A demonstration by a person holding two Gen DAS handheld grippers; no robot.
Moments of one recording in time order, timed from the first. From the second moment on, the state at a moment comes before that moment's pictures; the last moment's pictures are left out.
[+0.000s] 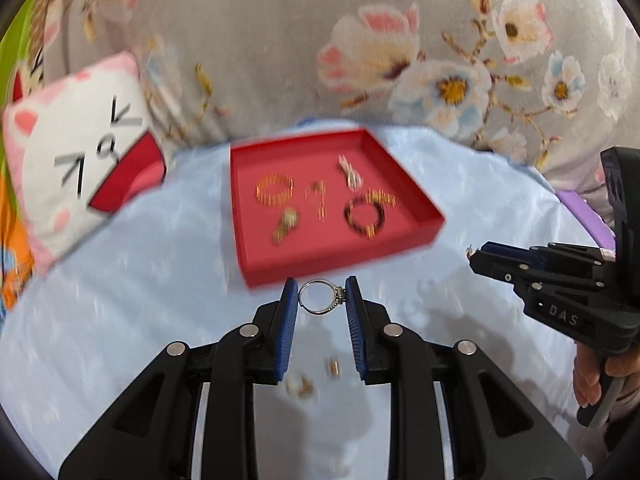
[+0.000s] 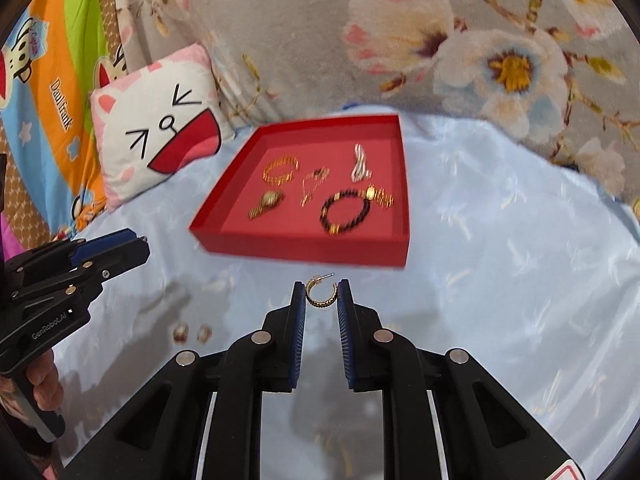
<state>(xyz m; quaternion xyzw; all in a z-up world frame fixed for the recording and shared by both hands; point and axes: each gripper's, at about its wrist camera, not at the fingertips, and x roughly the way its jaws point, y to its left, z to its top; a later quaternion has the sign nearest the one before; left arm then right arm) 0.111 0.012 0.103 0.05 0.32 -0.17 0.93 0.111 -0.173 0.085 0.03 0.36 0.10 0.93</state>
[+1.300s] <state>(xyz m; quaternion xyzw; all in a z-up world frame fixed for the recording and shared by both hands) 0.341 -0.035 0.043 0.01 0.43 -0.13 0.89 0.320 -0.198 0.056 0.04 0.40 0.05 0.91</state>
